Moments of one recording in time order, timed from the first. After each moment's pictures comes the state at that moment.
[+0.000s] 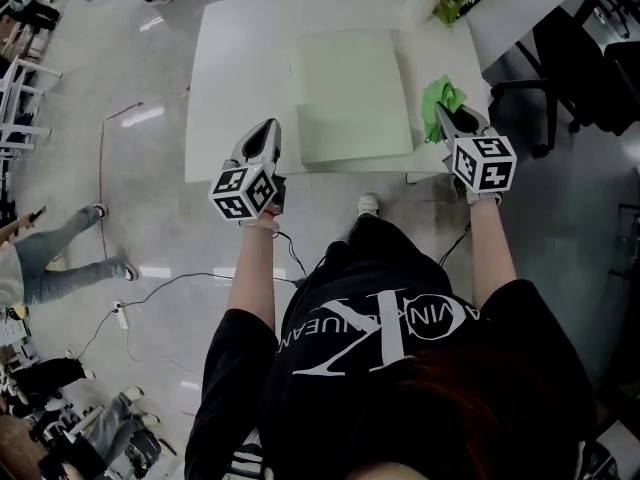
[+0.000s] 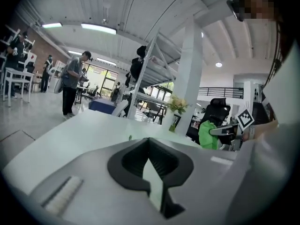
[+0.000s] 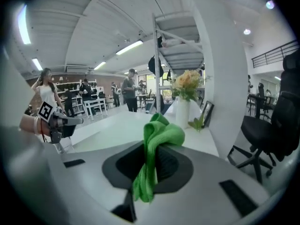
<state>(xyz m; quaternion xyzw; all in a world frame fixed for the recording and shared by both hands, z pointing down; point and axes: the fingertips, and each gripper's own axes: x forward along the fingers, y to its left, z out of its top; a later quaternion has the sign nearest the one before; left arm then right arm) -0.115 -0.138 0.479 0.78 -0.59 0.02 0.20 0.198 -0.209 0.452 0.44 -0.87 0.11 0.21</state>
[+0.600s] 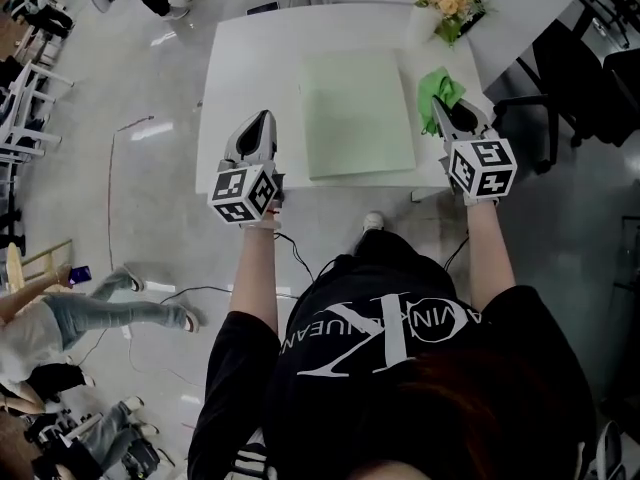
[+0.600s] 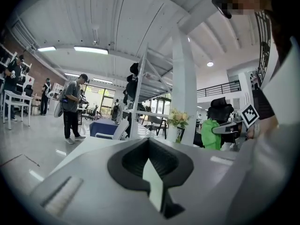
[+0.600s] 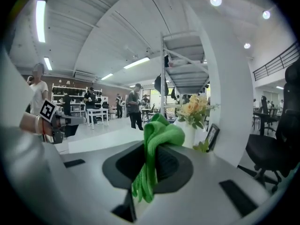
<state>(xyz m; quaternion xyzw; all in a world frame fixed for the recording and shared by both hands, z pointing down) -0.130 -0.156 0.403 0.78 -0.62 0.00 0.09 0.169 -0.221 0.388 0.43 -0.89 0.04 0.14</state>
